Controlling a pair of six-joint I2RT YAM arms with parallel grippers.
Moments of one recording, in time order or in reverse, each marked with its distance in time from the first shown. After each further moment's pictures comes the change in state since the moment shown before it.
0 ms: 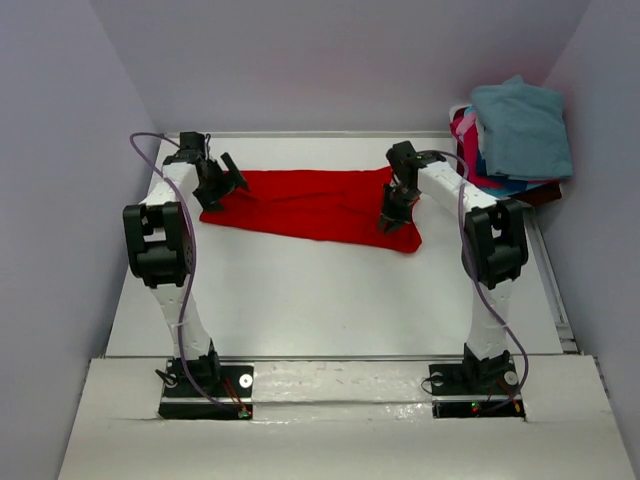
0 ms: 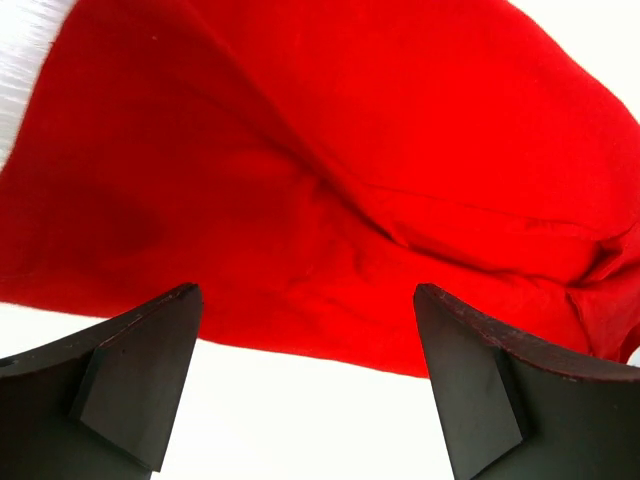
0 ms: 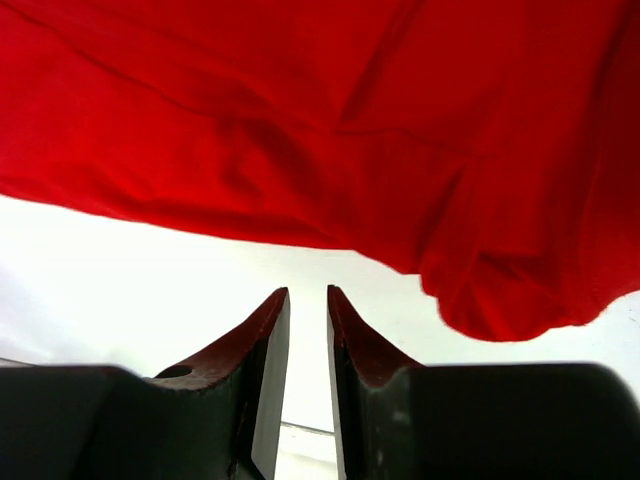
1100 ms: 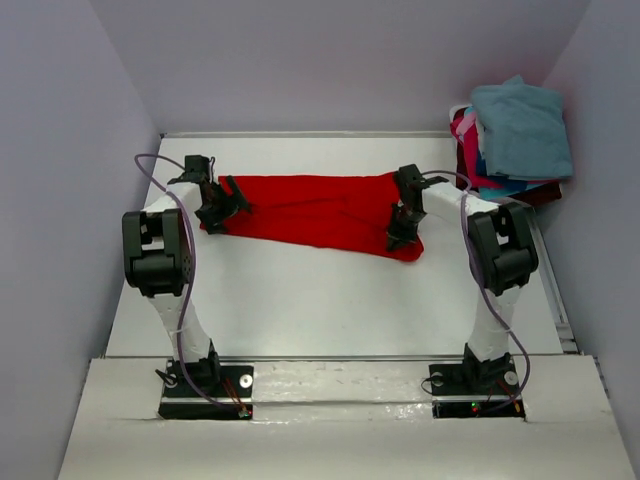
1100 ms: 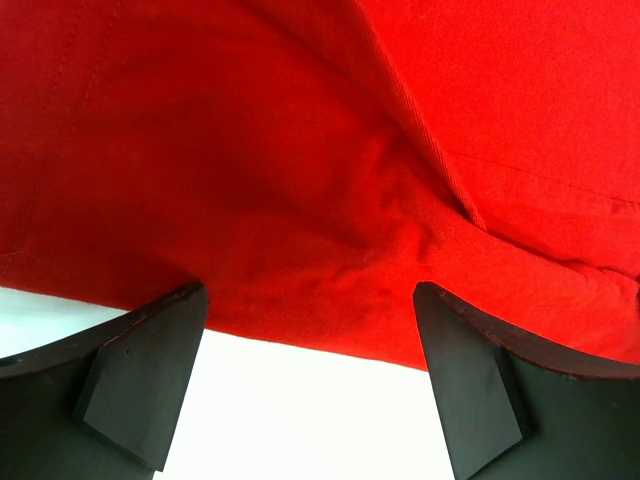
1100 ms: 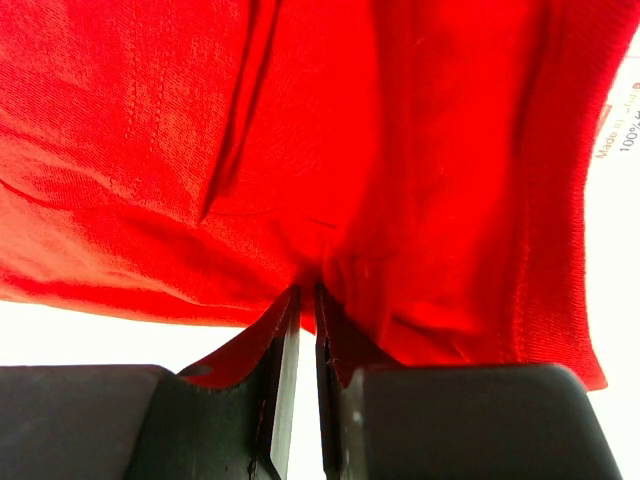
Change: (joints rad) left arm -0.011 -0.074 -0.259 0.113 -0.011 0.012; right arm -0.008 -0.055 -0.295 0.215 0.098 0.029
